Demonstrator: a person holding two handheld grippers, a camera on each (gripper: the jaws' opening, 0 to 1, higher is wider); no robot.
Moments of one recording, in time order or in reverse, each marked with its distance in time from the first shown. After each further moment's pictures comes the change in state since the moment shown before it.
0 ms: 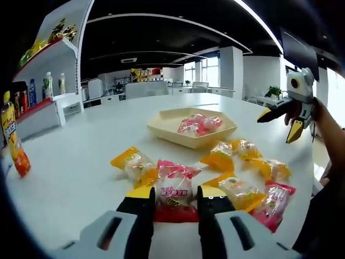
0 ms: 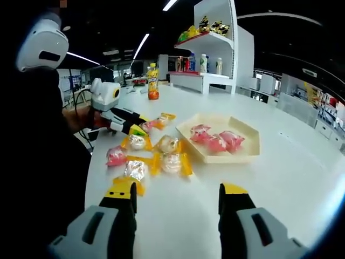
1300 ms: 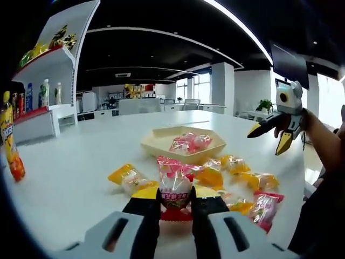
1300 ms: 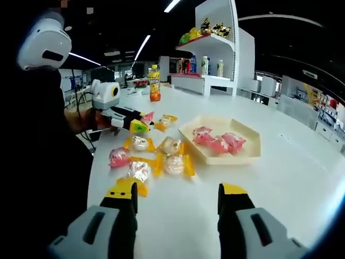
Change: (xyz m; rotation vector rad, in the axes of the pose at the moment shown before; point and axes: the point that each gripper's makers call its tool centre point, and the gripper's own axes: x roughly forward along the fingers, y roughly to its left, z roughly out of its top) left arm -0.012 -0.009 0.025 0.006 -0.158 -0.083; right arm -0.003 0.007 0.004 -0.007 -0.024 0.004
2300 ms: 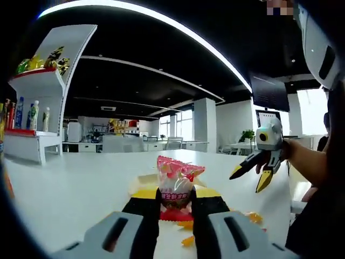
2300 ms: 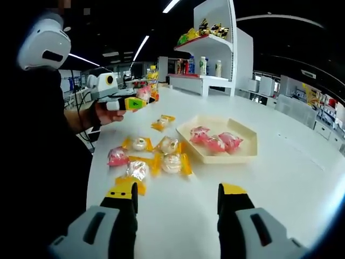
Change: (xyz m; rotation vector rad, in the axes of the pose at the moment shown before) left arm -0.007 -0.018 0.074 0.029 -0.321 -0.145; right arm -0.002 -0.005 -0.003 0.004 0.006 -0.013
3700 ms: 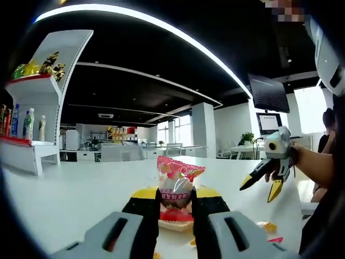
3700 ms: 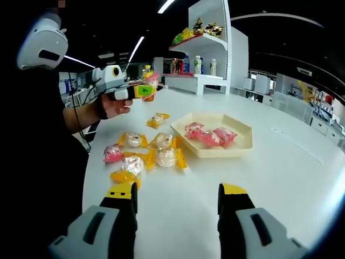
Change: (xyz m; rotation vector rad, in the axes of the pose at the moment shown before) left arm 0.033 0.018 0.015 0.019 -0.033 -0.014; right arm -0.003 -0.006 -0.010 0.026 -0.004 -0.027
